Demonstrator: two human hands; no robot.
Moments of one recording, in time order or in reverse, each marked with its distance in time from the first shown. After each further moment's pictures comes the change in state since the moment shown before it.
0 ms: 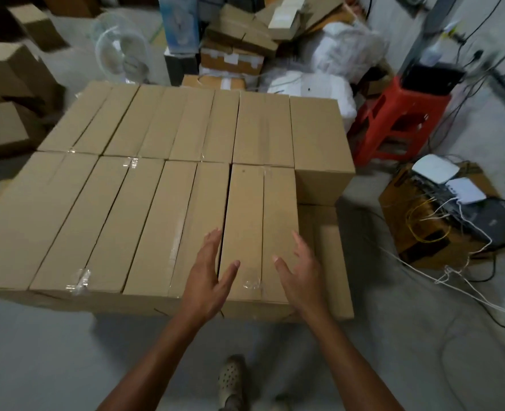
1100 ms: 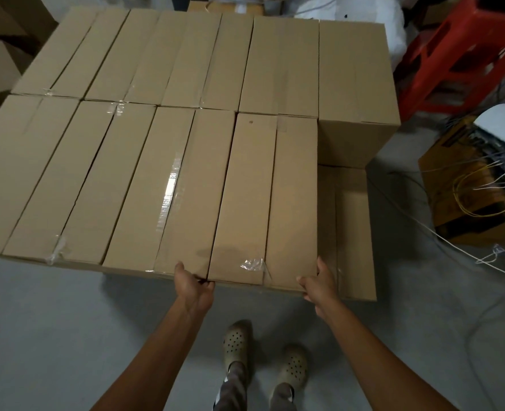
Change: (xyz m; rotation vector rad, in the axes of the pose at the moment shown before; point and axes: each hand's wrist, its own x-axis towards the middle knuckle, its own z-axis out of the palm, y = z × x) left_hand 0.032 -0.144 0.107 -1.366 0.588 -1.177; right_hand 0.077 0.218 0.069 0.268 -0.170 0.689
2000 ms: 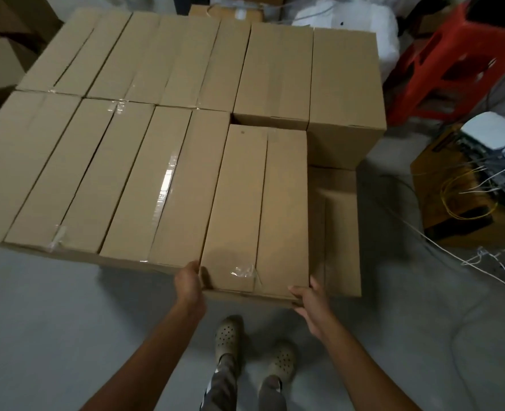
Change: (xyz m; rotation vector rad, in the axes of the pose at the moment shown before) left_hand -0.029 -0.027 -0.014 0.432 0.056 0.209; right_hand -0.050 0.019 -0.033 0.237 -0.164 0.127
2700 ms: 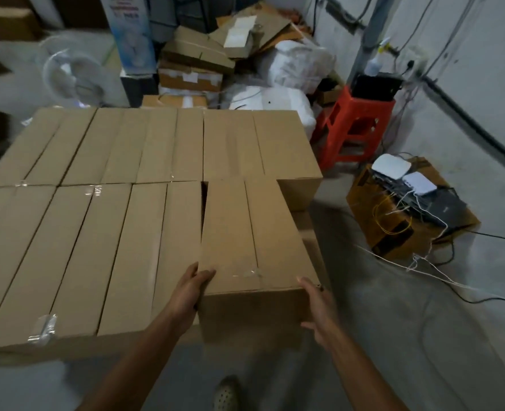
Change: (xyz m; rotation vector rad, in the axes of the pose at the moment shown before) left_hand -0.072 0.134 0.002 0.445 -0.712 0.204; right_hand -0.144 -0.083 0.042 0.185 0.287 -0.217
